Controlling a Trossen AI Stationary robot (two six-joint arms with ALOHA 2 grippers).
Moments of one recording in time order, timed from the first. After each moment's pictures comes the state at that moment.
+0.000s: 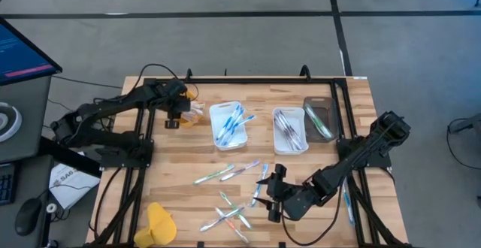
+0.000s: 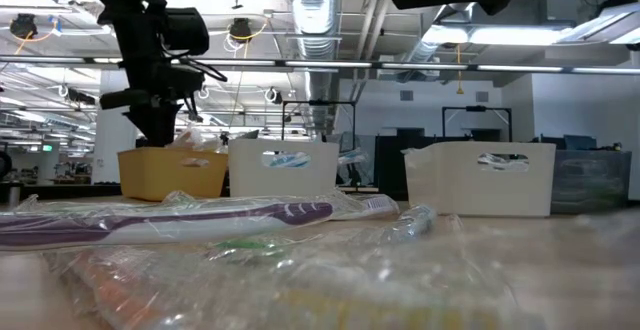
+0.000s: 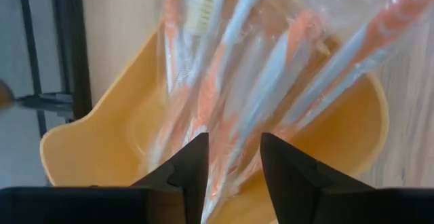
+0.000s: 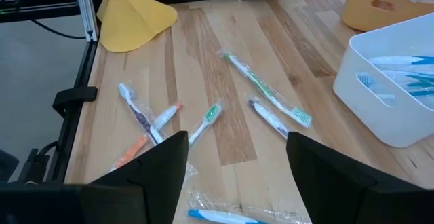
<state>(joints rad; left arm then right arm) 0.66 1.18 0.76 -0.77 -0.17 0.72 0.67 1.67 1.09 -0.13 0.68 0.54</state>
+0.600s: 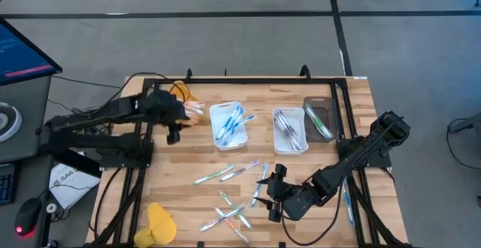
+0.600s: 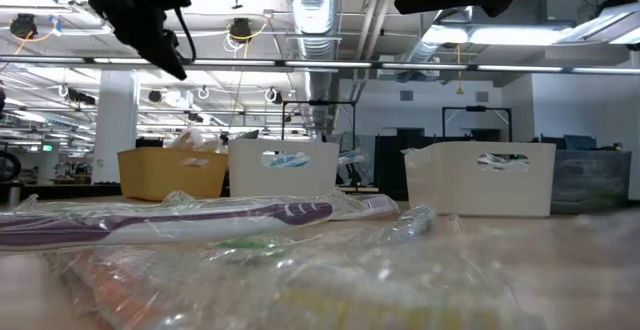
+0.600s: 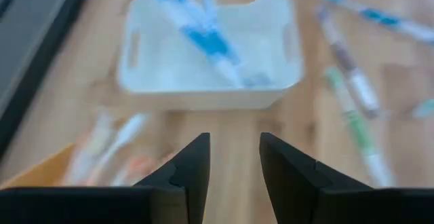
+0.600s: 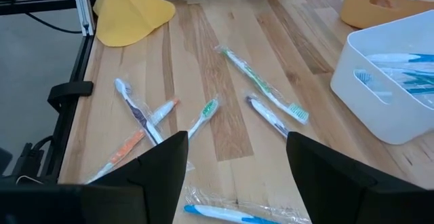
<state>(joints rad) 0.29 0.85 0.78 -0.76 0.02 0.13 0.67 1.67 1.09 -0.15 0.68 0.54</state>
